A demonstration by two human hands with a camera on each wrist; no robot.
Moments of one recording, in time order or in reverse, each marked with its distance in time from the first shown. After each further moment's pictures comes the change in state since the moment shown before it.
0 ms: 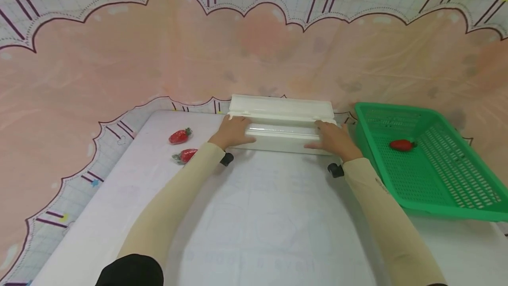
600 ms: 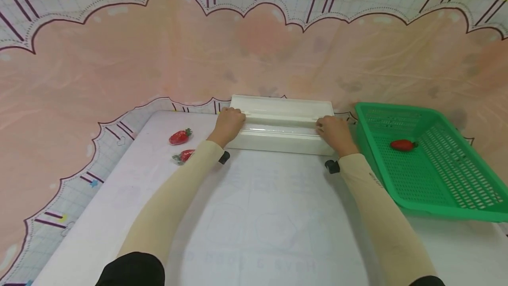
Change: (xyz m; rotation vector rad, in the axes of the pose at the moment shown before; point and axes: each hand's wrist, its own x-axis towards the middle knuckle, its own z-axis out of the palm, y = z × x) left_hand 0.006 -0.004 -0.009 0.232 0.286 0.020; right_hand 0.013 0.003 0.000 0.000 0.213 0.002
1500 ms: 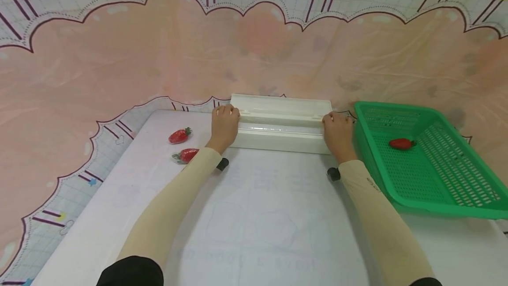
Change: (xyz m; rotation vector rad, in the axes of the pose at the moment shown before) left_hand -0.017 0.005 0.014 -0.039 0.286 -0.181; right_hand -0.013 0.008 0.028 -0.141 0.597 -0.091
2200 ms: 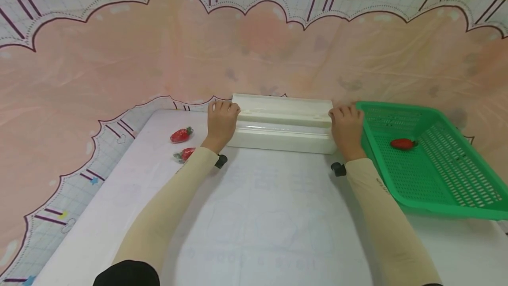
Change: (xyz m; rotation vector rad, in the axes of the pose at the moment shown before) left_hand -0.003 -0.003 -0.017 0.041 0.339 0.087; right_hand 0.011 0.003 -0.015 0.085 0.239 0.019
